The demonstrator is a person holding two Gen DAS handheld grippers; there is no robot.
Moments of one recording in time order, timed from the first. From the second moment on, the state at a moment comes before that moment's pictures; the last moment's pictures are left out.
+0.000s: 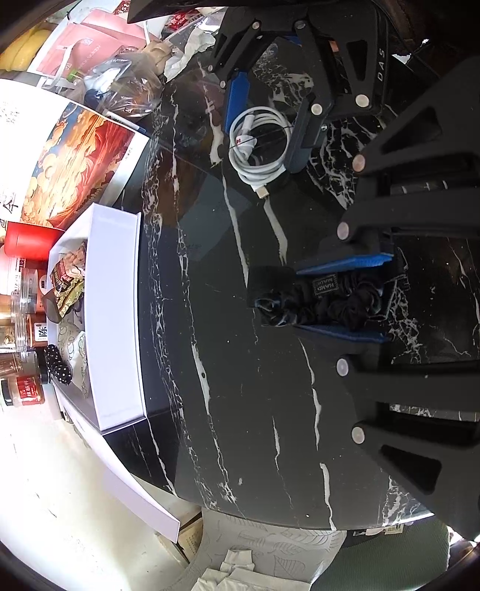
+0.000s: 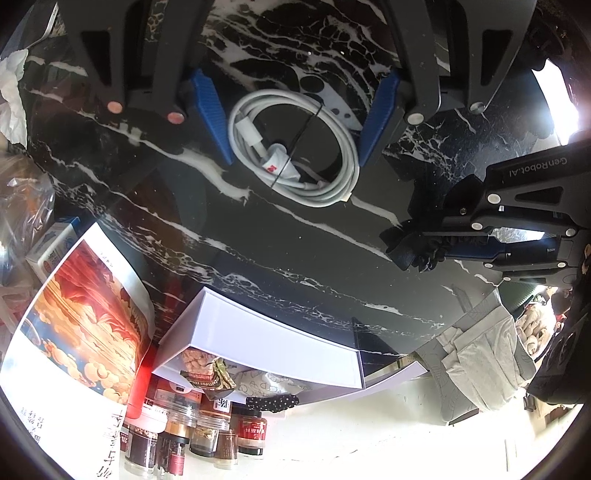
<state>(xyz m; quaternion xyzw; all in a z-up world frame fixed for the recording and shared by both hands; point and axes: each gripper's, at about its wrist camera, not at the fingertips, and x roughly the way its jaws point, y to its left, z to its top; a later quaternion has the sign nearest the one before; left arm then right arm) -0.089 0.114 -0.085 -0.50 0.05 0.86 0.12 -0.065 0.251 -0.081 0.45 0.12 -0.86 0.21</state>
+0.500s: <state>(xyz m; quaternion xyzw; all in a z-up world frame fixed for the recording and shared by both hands) -0.090 0.124 -0.070 -0.50 0.05 0.86 0.12 -0.058 0.254 -0.062 0.44 0.11 -0.86 0.21</state>
